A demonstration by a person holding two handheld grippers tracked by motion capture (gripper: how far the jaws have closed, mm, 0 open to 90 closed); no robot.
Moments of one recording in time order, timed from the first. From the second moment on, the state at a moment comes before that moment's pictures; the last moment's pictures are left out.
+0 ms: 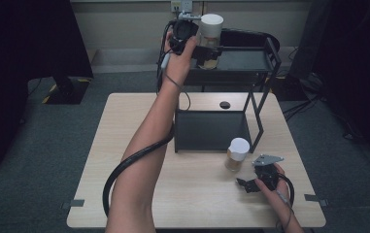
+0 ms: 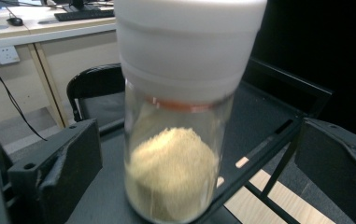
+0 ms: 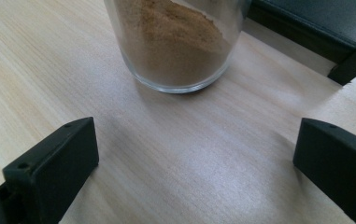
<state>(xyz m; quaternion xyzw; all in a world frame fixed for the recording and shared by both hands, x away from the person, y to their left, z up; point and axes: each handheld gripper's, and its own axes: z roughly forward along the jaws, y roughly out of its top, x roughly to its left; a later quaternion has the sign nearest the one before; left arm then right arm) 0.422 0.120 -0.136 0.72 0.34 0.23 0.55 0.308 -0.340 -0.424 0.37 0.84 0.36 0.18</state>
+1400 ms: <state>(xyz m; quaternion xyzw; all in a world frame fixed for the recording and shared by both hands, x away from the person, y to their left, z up) 0.387 0.140 -0.223 0.72 0.30 0.21 0.59 0.307 -0.339 -0.424 0.37 0.84 0.36 0.18</state>
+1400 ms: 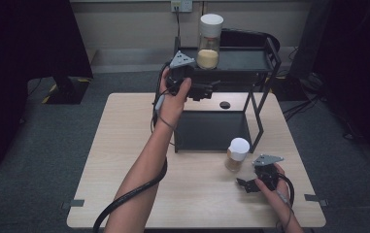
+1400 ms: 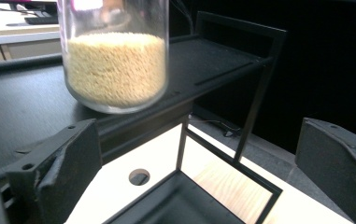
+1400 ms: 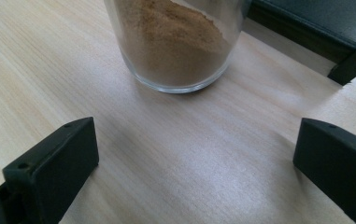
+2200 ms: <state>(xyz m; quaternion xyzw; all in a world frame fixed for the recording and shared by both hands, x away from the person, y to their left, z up) 0.374 0.154 -0.278 0.73 0.30 0.18 0.59 0.307 -0.339 -0.424 0.37 0.84 0.36 0.18</state>
